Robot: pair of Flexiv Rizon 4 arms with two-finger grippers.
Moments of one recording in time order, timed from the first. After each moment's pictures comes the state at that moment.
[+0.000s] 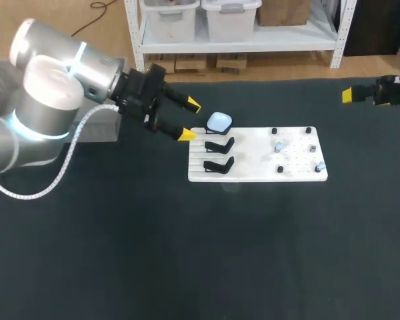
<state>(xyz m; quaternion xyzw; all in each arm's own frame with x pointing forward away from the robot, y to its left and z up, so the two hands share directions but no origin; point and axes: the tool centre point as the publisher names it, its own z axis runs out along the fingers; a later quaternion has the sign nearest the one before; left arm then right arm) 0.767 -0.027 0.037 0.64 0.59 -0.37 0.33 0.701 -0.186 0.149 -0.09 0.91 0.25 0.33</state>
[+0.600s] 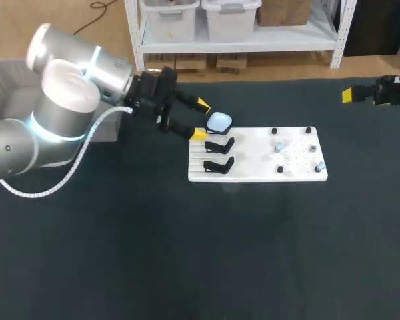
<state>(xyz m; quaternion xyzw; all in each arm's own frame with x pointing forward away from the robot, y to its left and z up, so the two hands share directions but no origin) 0.783 -0.050 0.023 0.63 0.59 -0.37 0.34 0.701 -0.186 0.149 -0.09 0.91 0.25 0.33</state>
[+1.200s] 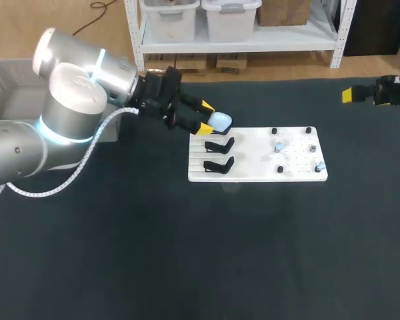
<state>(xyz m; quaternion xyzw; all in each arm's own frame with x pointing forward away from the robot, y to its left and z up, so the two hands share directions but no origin) 0.789 -0.060 0.019 0.62 0.59 -0.37 0.35 0.701 -0.186 0.149 -0.09 0.91 0.25 0.33</state>
